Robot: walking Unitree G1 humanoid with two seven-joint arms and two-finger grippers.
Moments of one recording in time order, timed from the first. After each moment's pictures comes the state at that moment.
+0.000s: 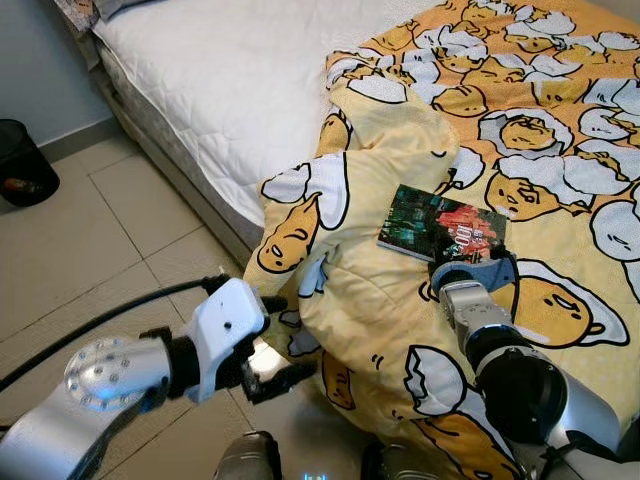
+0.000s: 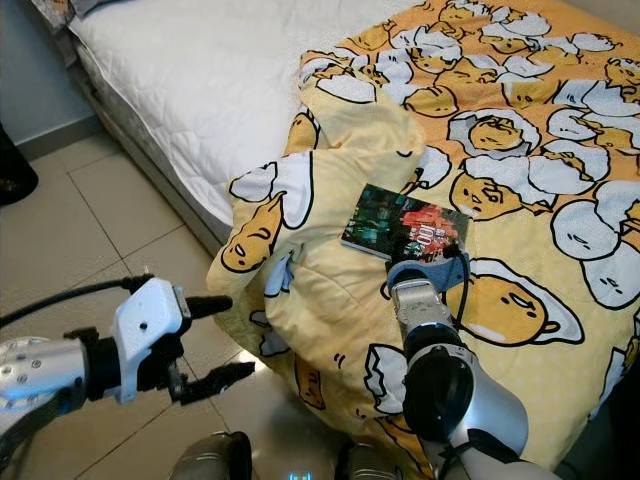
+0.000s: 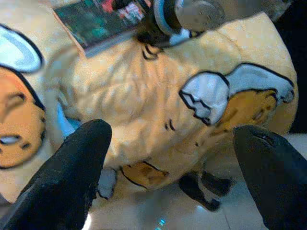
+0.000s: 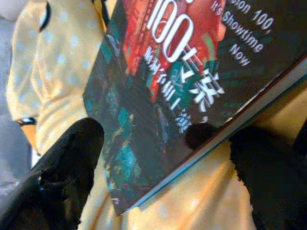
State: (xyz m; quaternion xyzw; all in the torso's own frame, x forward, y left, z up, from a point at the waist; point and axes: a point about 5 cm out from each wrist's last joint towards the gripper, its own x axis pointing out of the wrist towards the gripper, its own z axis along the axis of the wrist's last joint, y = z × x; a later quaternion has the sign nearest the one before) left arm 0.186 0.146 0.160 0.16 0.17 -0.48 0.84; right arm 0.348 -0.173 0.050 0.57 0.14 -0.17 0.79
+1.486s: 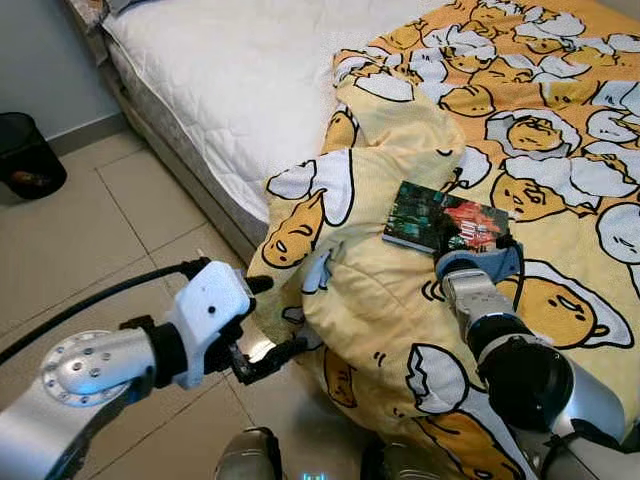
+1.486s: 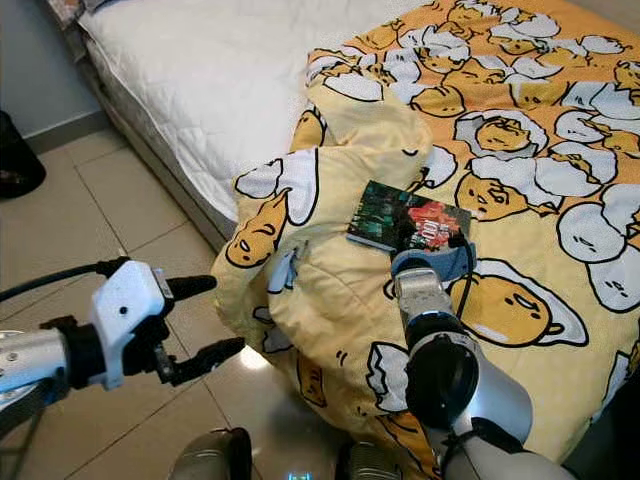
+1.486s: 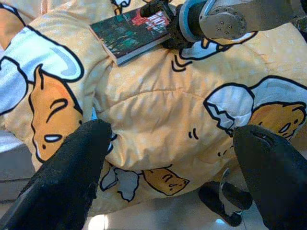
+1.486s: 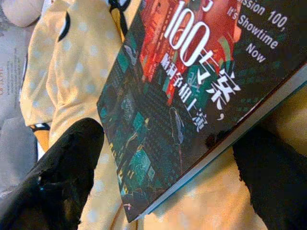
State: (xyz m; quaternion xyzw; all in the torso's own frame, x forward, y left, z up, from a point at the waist) left arm 0.193 0.155 0.181 0.17 0.14 -0.44 0.87; right arm 0.359 -0.176 0.066 0.58 0.11 -0.17 0.79
